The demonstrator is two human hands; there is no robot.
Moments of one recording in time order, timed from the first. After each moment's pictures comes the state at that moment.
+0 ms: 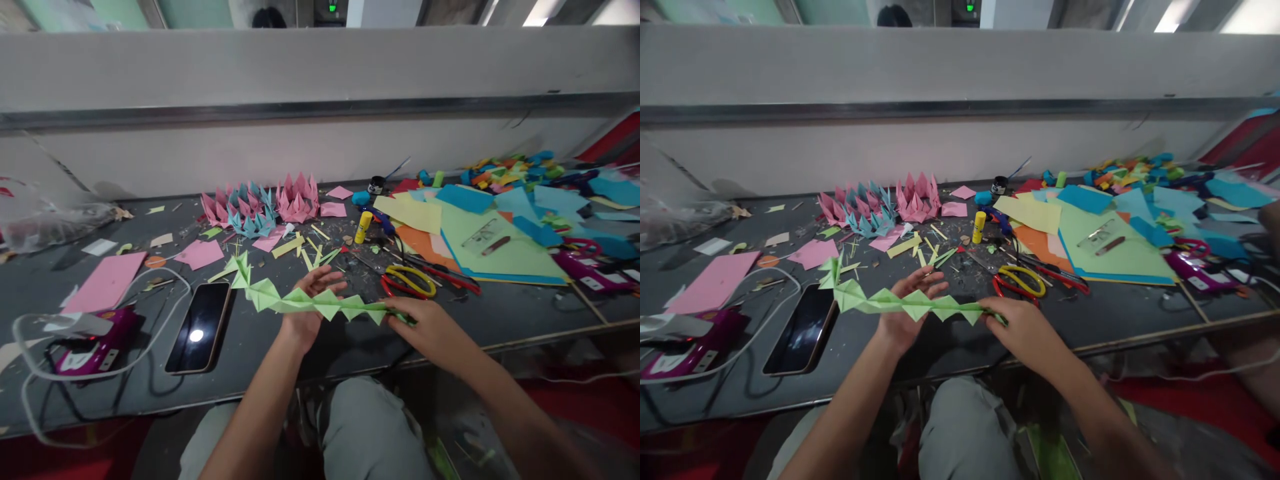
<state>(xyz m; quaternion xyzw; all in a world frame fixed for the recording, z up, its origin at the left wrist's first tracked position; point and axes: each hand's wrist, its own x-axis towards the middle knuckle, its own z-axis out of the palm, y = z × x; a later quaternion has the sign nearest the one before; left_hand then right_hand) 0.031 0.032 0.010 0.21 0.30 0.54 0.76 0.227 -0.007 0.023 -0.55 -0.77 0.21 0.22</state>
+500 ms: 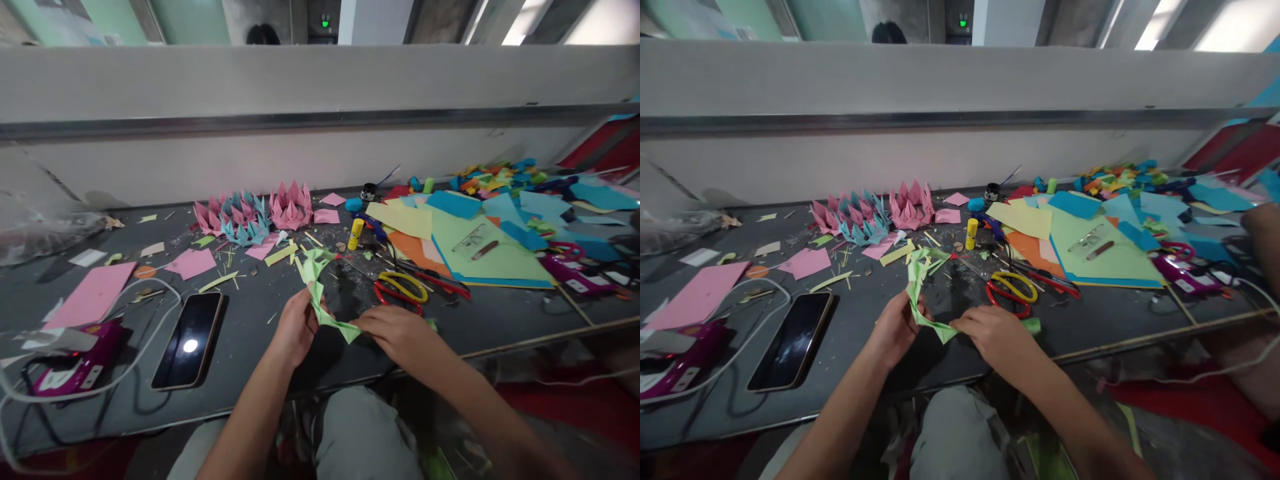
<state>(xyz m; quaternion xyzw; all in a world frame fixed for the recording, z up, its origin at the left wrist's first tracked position) 0.034 0.028 0.010 0.22 0.40 0.50 0.74 0.215 -0.006 0.017 -0.41 -0.88 0.04 0.22</state>
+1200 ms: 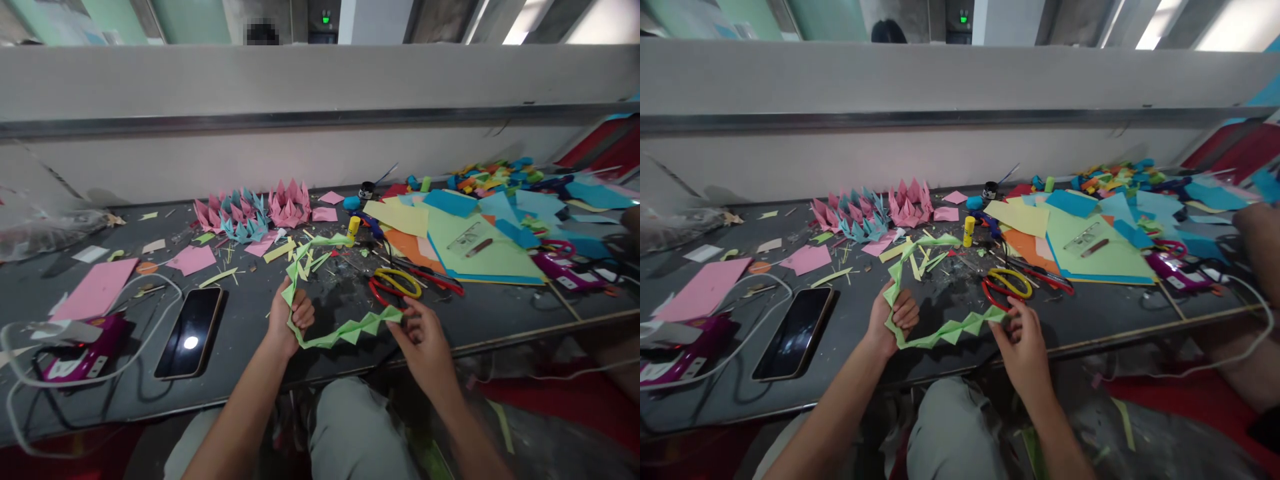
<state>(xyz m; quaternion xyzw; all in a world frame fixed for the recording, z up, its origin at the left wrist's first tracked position) 0.018 0.035 0.009 0.13 0.32 0.45 0.82 0.234 -0.038 -0.038 -0.67 -0.57 0.13 0.46</state>
